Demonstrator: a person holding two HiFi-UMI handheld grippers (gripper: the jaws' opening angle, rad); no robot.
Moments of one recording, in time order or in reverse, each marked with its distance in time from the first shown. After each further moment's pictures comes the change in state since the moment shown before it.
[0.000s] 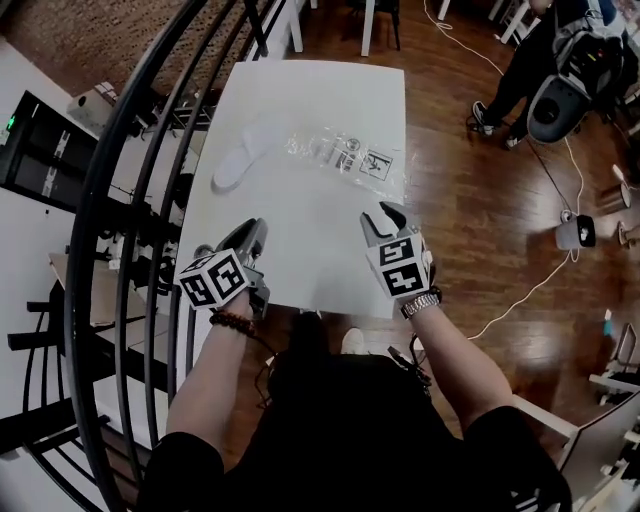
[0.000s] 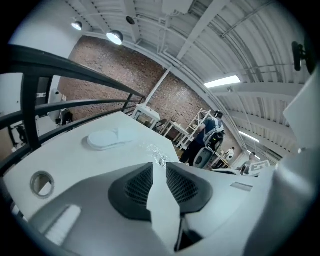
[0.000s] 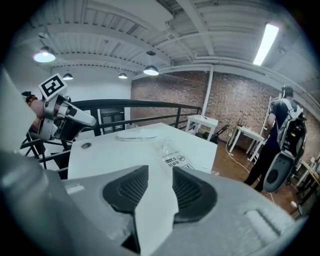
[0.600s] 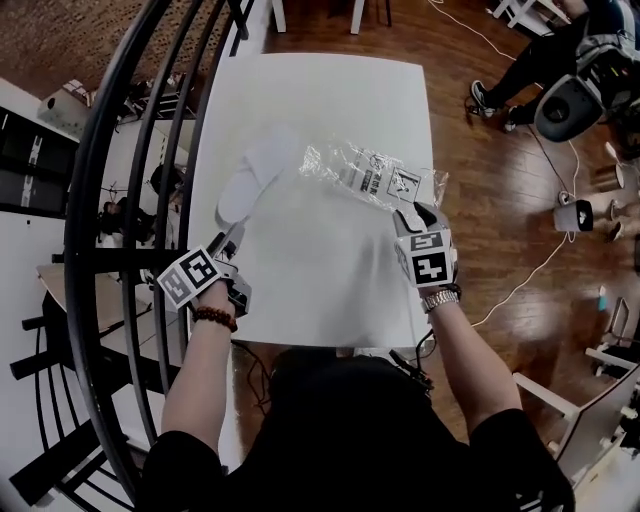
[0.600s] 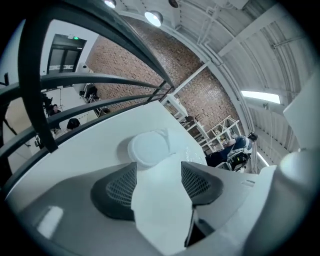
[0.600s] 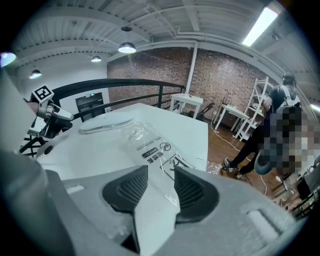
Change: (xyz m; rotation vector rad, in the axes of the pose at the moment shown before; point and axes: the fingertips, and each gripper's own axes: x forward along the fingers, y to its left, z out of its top) left arm 0.069 0.177 0.035 -0.330 0.136 0.122; right arm 0.098 -0.057 -0.016 0.148 0.229 -0.161
